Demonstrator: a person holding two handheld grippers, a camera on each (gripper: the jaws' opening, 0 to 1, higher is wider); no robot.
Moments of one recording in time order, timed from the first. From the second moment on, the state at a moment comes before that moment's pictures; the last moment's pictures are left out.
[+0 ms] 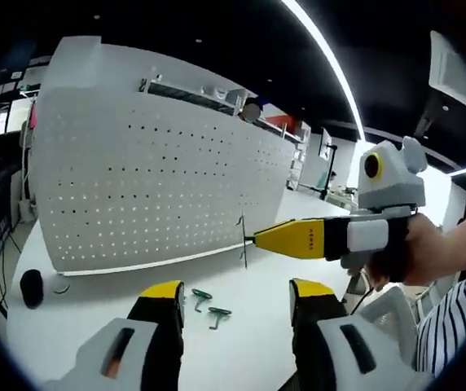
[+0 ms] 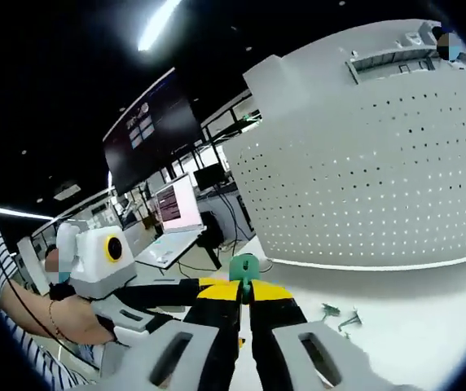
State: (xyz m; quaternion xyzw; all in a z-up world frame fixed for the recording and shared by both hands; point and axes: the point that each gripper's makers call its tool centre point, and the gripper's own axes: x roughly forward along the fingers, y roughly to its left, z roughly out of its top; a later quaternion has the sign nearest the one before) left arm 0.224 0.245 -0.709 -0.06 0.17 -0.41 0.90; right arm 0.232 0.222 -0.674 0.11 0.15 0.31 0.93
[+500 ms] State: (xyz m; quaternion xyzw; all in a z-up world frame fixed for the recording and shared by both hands) left arm 0.218 0.253 -0.715 -0.11 0.17 -0.40 0.89; right arm 0.262 0.202 -0.651 0.01 0.06 0.21 0.98
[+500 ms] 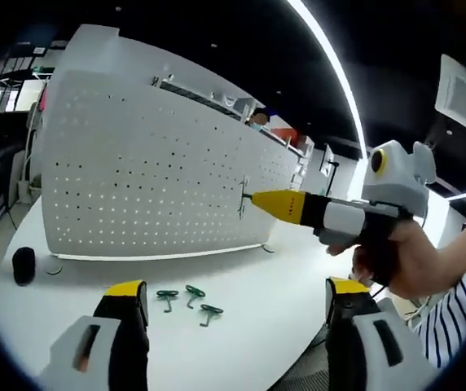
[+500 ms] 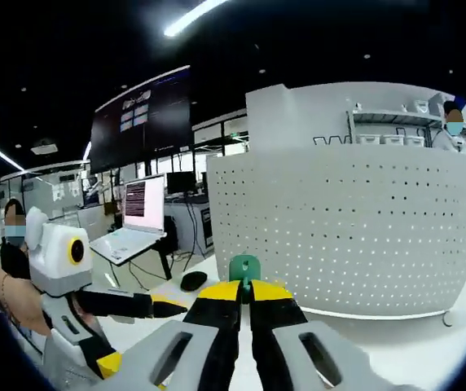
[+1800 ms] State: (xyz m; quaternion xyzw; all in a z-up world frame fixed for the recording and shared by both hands) left arm 0.201 0.267 -0.741 -0.11 0.19 -0.39 0.89; right arm 0.368 0.125 -0.613 0.00 0.00 0.07 1.00
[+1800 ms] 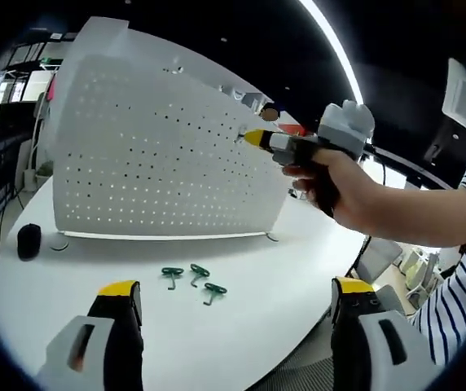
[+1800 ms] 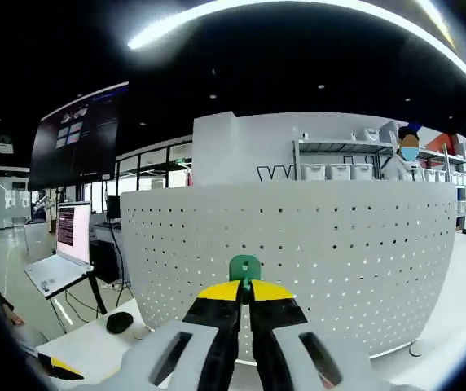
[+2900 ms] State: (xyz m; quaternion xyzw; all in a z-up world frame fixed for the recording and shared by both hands) left arm 0.213 0.287 -0.756 -0.14 0.22 -0.36 0.90; right arm 0.443 0.106 -0.571 -0.04 -0.06 0.02 1.00
